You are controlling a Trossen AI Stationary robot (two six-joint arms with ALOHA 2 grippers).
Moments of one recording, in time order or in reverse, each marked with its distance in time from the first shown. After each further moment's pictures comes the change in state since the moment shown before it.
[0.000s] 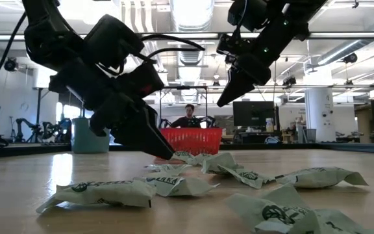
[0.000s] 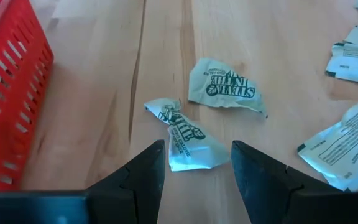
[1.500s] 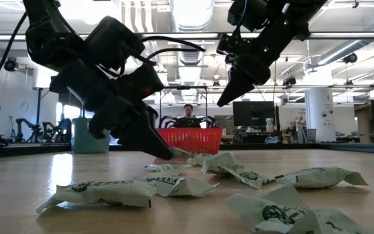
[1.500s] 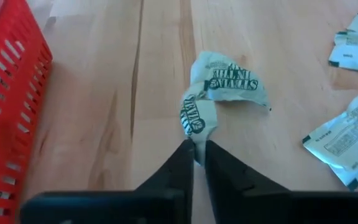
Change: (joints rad) left arm 0.005 0.001 0.000 -0.013 0.015 0.038; right arm 0.000 0.000 -0.001 0.000 0.000 0.018
